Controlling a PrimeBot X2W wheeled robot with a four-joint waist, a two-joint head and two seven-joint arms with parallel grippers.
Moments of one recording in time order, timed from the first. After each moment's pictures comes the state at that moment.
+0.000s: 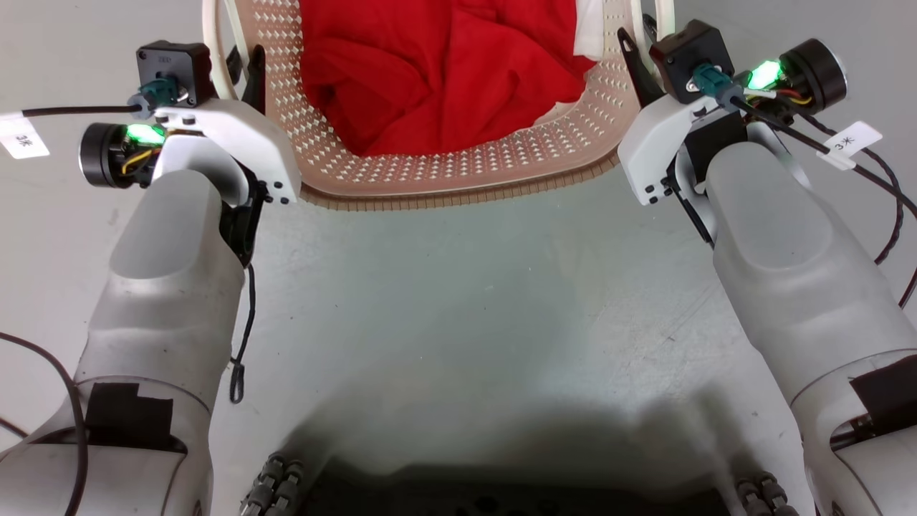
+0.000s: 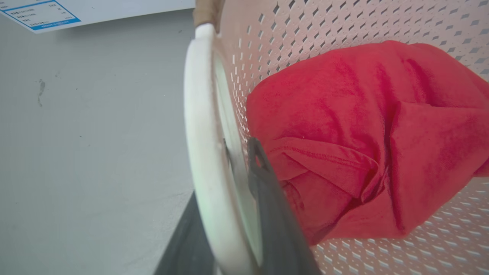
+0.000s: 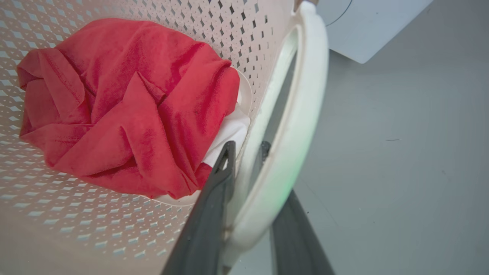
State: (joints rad) left arm -1.09 0.17 -0.12 1.16 -0.17 -0.13 -0.26; right arm -1.12 -0.04 0.30 1.12 -0.15 0.12 -0.26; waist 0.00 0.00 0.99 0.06
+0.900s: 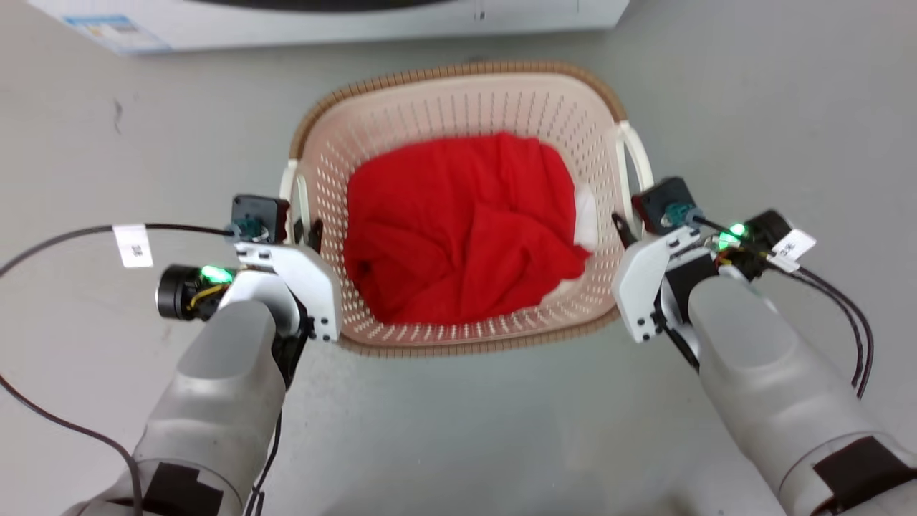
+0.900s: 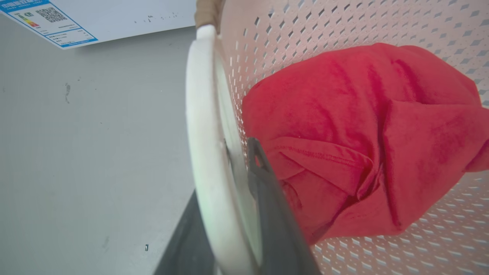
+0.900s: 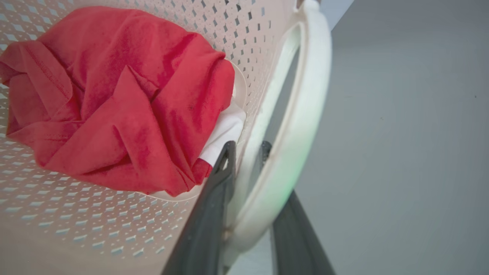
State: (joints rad) left arm -0.91 0.13 -0.35 1.27 -0.32 -0.13 -0.22; right arm -0.94 -0.05 0.47 1.26 0.08 0.12 -0.17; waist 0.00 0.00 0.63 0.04
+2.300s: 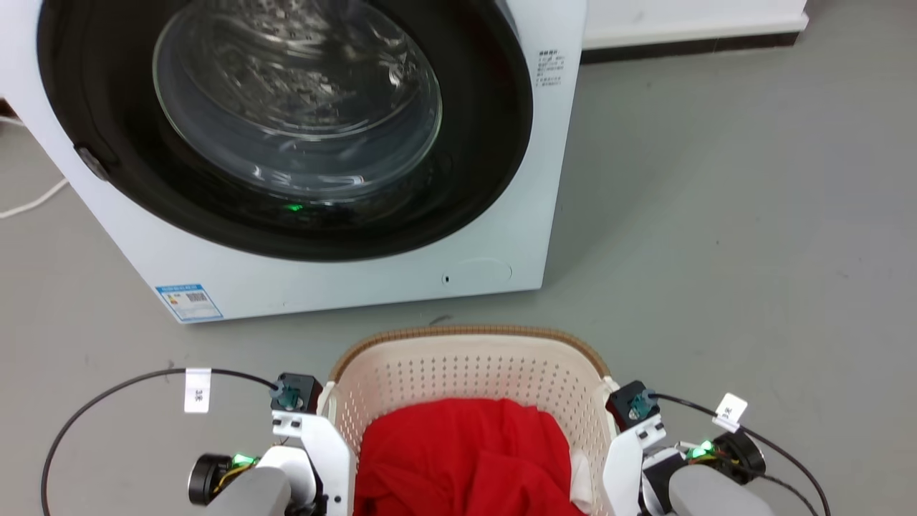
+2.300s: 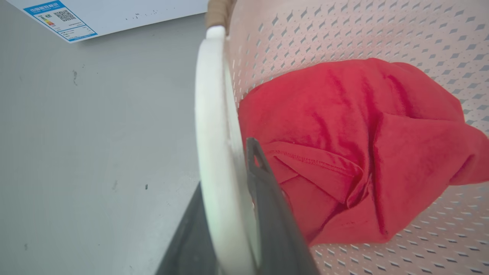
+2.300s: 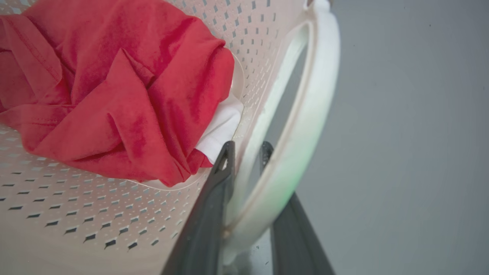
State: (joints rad) left arm -0.59 0.17 -0.73 1.23 -0.71 -0.13 0.02; right arm -0.59 -0.05 0.87 1.26 0.52 0.12 0.08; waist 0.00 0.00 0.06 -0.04
